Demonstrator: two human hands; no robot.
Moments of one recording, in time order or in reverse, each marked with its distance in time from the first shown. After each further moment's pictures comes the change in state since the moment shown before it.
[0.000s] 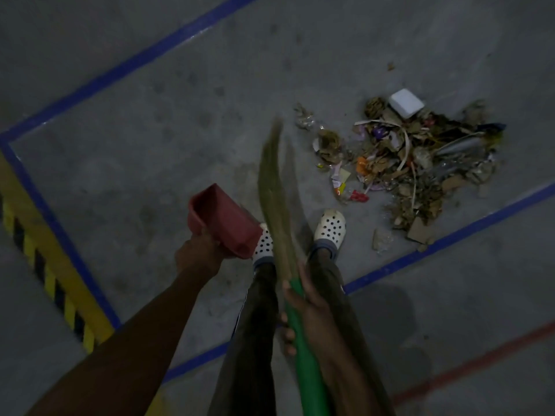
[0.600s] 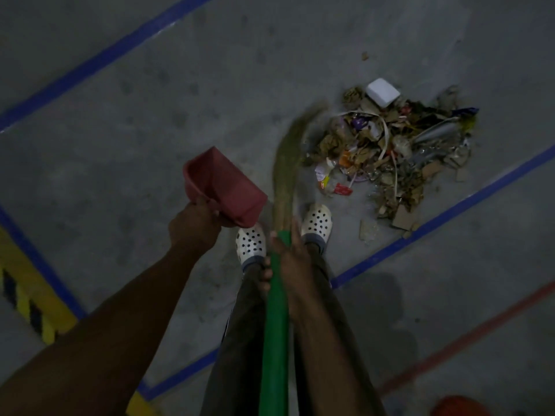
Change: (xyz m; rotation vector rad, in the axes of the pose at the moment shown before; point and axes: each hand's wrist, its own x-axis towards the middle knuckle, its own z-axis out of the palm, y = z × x) left_hand 0.044 0.037 -0.021 -0.032 0.182 0.232; right_hand 0.068 -0.037 0.021 0.201 0.241 -0.226
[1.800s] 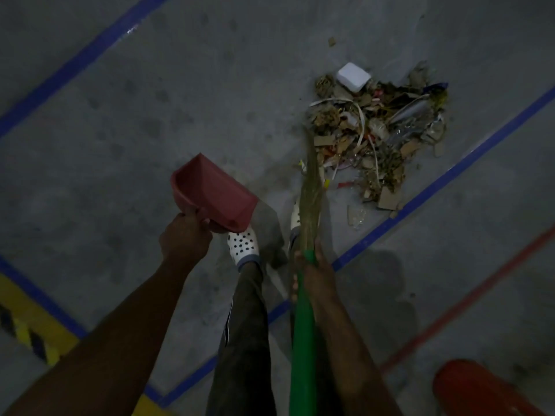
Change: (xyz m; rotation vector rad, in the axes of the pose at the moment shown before) left_hand -0.003 0.016 -0.003 0.012 -0.051 -0.022; right_hand -0.019 0.003 -0.069 -0.259 0.319 -0.029
